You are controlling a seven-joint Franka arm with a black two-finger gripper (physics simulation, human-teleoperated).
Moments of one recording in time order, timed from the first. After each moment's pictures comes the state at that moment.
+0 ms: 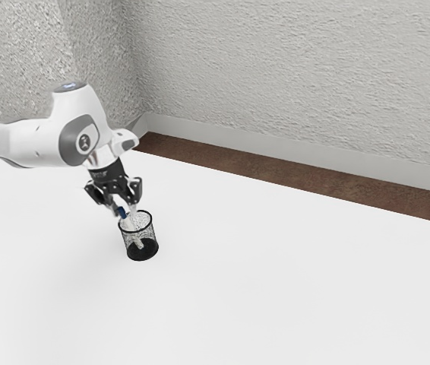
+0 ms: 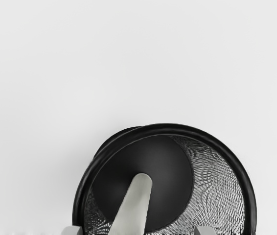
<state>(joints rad) 0.19 0.18 -0.05 -2.04 -0.12 2.26 -0.12</state>
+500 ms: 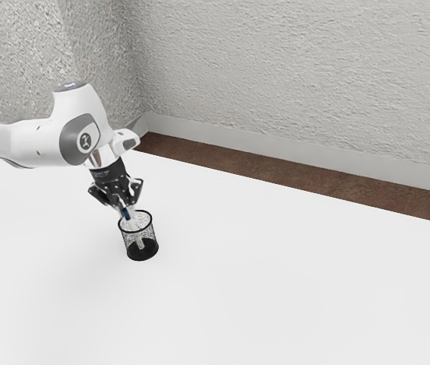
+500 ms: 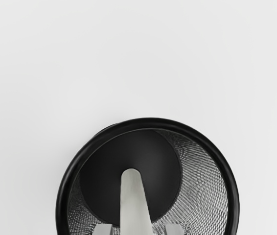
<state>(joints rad) 0.19 0.18 -0.05 -2.03 -0.14 2.26 -0.13</state>
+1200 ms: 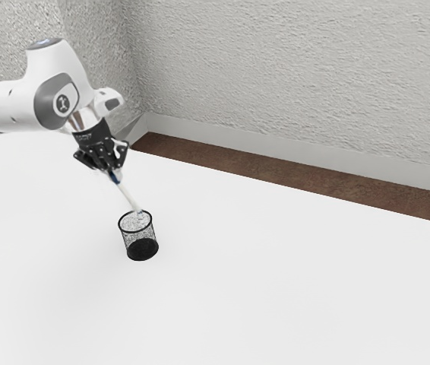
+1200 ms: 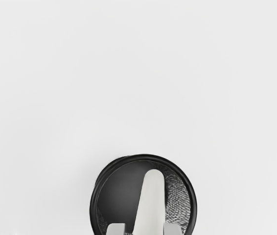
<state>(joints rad) 0.19 0.05 -0.03 -1.97 -0.12 2.17 -0.15</state>
